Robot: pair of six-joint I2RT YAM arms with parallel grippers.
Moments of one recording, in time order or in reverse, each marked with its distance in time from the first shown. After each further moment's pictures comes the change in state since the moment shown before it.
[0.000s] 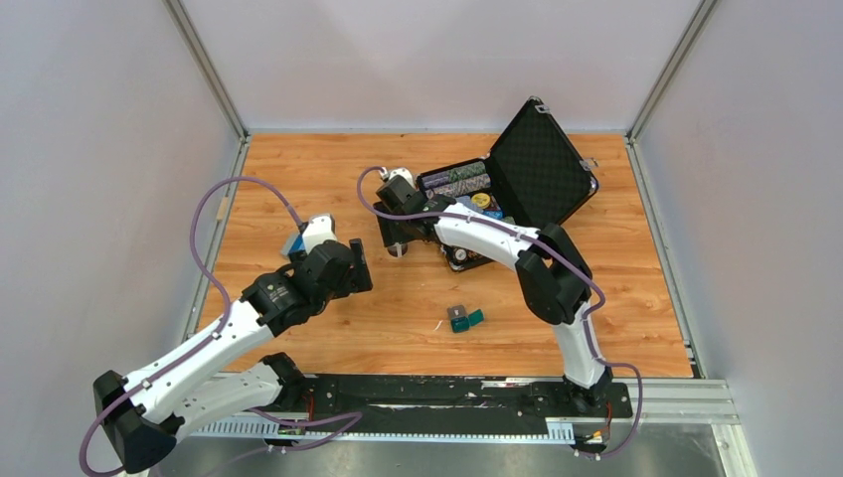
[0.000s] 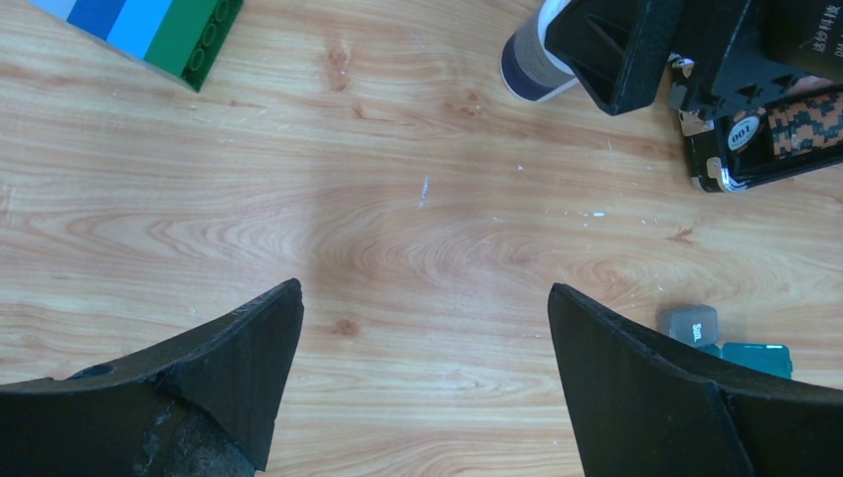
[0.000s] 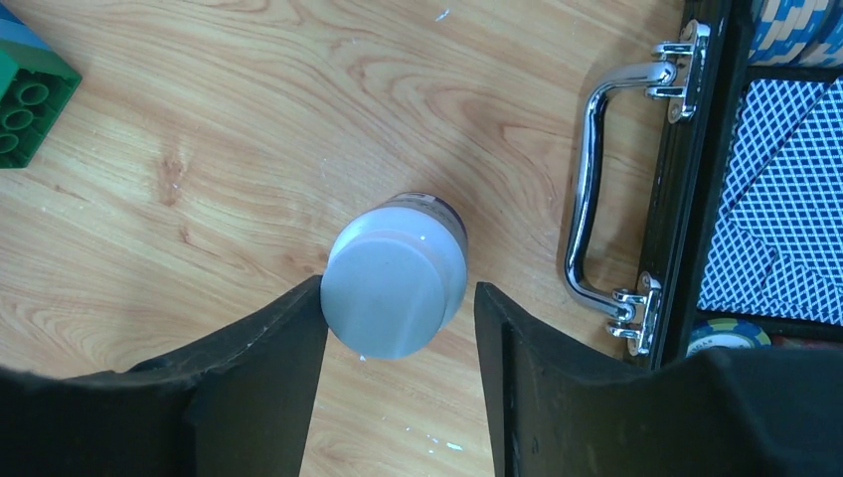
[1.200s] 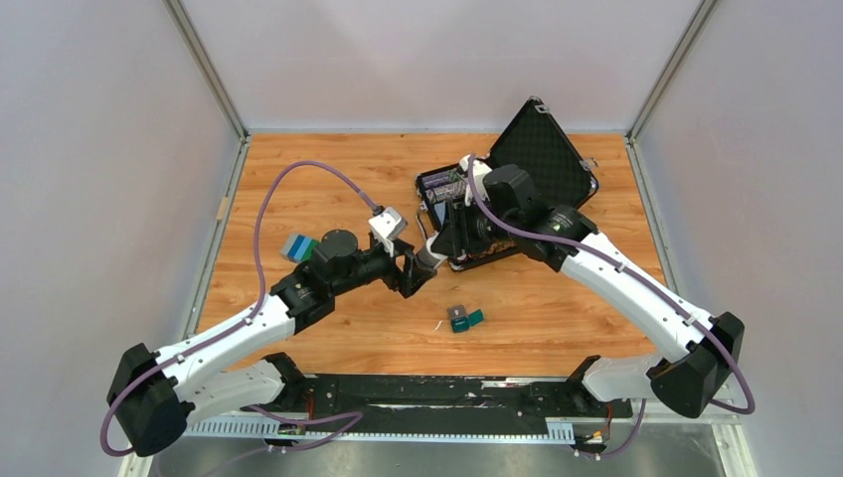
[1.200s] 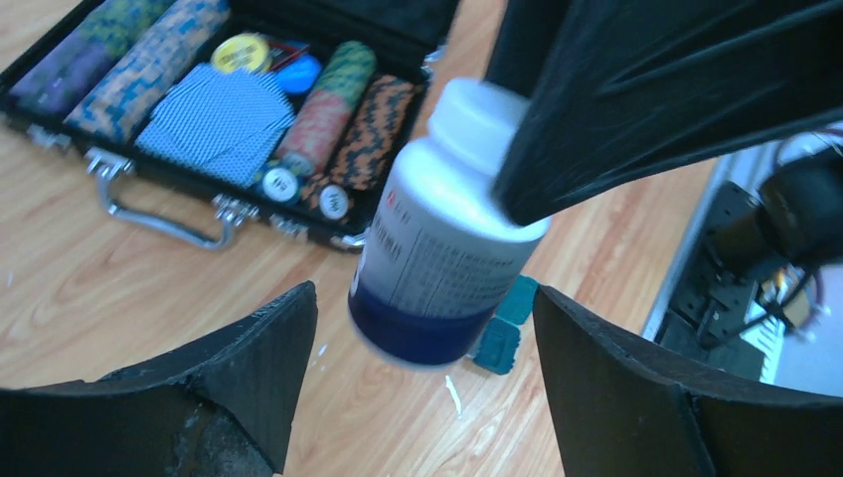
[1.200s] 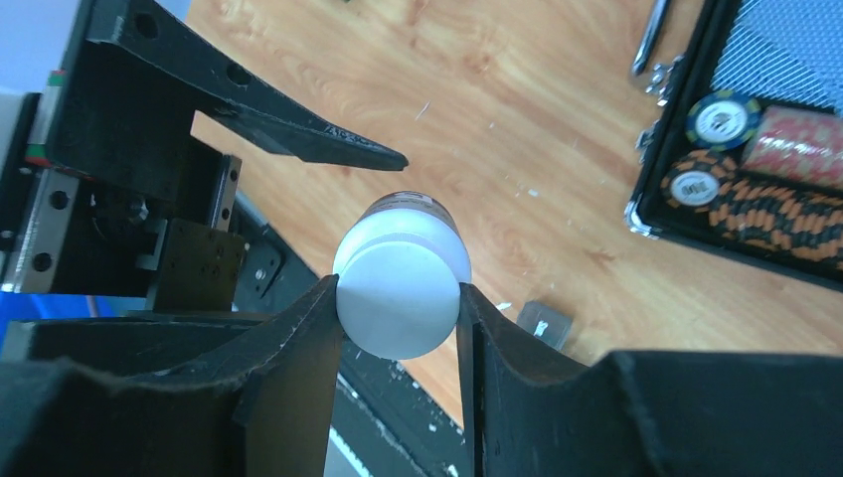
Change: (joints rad) left arm 0.000 0.124 -0.138 0.845 0.686 0.584; right arm -0.118 -0.772 -0.382 -0.140 -0.422 -0.011
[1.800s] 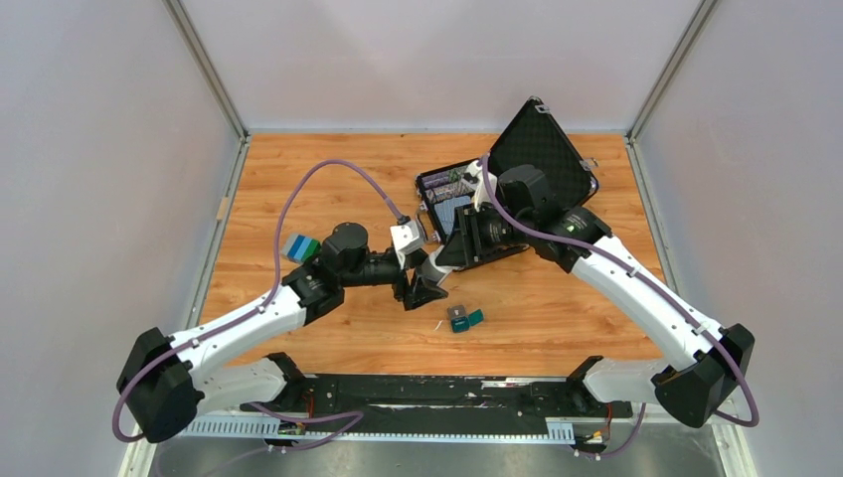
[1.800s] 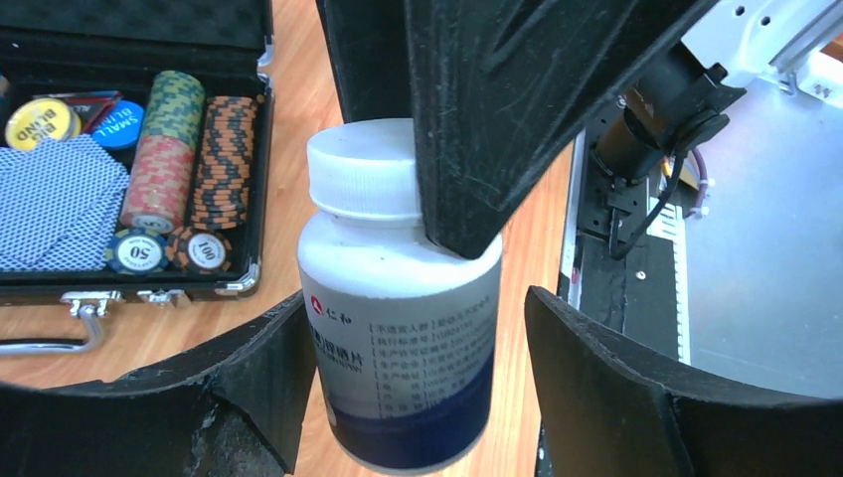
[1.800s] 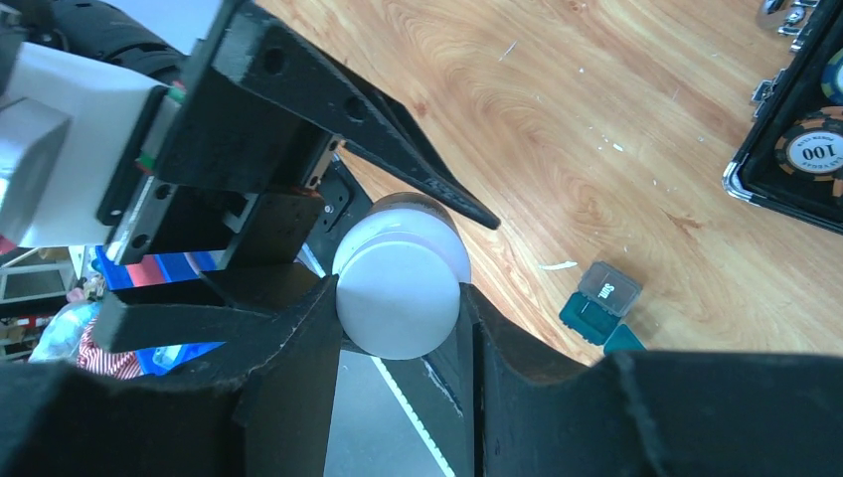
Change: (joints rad) left arm 0.004 0.082 0.040 0.046 0.399 0.161; right arm -0.072 -0.056 -0.042 -0.048 -0.282 -0.001
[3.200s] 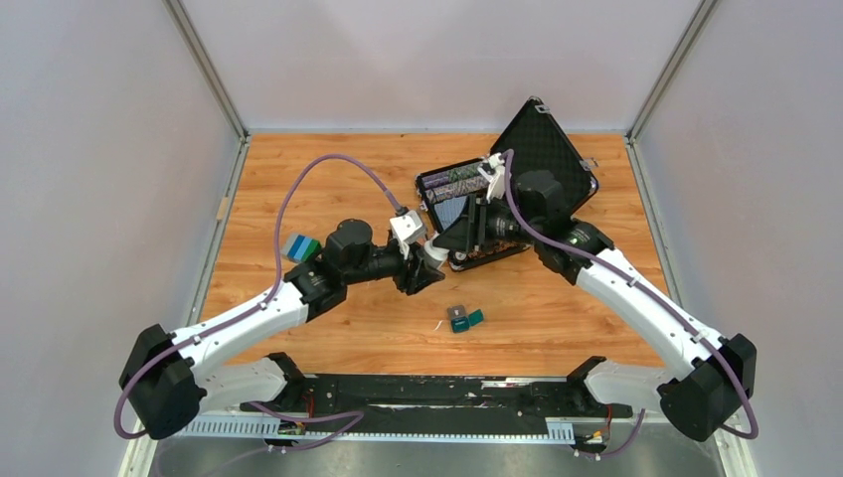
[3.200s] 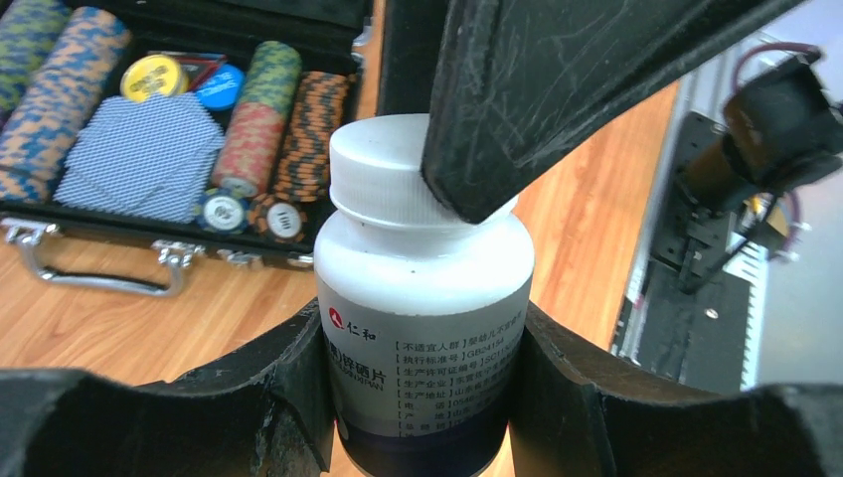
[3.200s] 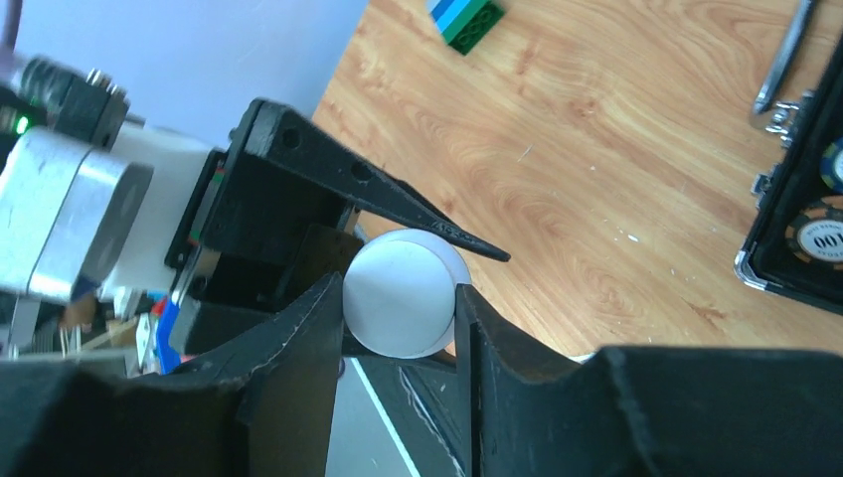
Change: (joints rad) left arm 0.003 0.035 0.030 -0.029 -0.204 -0.019; right arm -0.044 -0.053 -0.175 0.358 0.037 0.220
